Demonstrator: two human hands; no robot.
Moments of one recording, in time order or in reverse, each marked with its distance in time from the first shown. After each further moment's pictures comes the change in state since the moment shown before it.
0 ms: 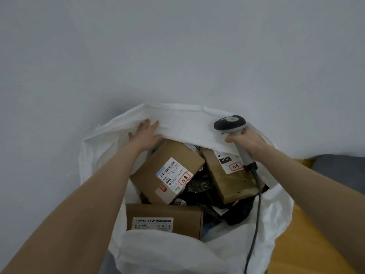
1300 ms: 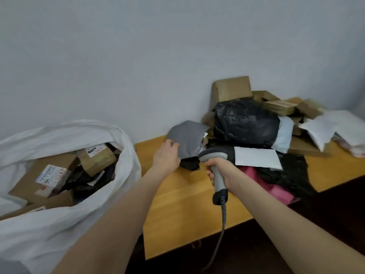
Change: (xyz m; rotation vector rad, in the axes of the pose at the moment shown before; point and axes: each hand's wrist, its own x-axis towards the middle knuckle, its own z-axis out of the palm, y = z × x) left_hand -0.325 0.450 0.140 0.107 0.112 0.626; right_hand -0.350 0.250 -0.264 0.833 0.117 0.536
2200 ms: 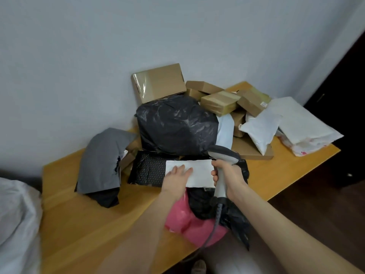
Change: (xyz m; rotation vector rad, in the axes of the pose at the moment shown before) left_hand 0.151 0.267 0.196 0.156 -0.348 0.370; right_hand 0.088 -0.078 -0.280 0.294 0.429 -0.117
